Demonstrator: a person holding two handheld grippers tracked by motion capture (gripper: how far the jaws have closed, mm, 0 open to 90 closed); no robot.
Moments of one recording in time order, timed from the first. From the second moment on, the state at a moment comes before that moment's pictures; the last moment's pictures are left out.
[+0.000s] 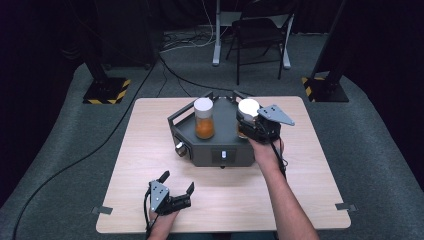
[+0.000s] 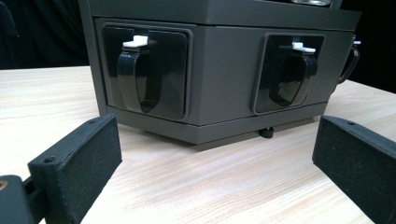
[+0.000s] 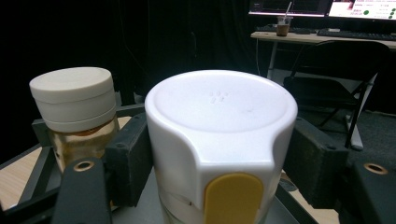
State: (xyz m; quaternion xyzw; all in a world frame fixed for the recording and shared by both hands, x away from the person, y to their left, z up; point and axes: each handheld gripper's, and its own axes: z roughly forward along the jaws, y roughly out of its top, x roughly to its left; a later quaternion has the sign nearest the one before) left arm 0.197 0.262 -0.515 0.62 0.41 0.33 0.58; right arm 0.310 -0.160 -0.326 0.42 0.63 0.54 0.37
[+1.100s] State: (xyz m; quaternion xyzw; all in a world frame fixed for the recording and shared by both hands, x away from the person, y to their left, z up) left arm 0.198 0.263 -0.515 0.62 0.41 0.32 0.58; right arm 0.333 -0.140 -0.335 0.44 0.64 0.52 0.35
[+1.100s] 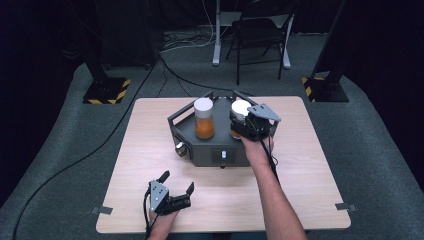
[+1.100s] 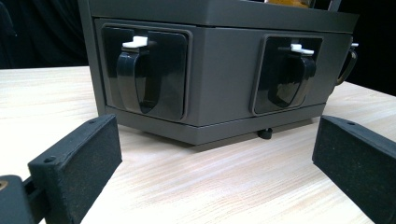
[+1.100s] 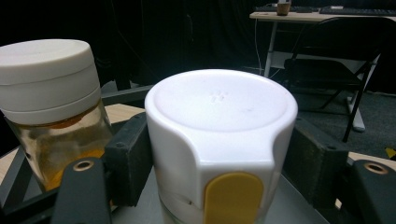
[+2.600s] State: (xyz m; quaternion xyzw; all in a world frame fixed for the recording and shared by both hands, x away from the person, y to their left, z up) left arm 0.197 0.262 -0.515 0.62 0.41 0.33 0.58; right arm 0.287 -0.175 -0.353 0.43 0.62 0.56 0.35
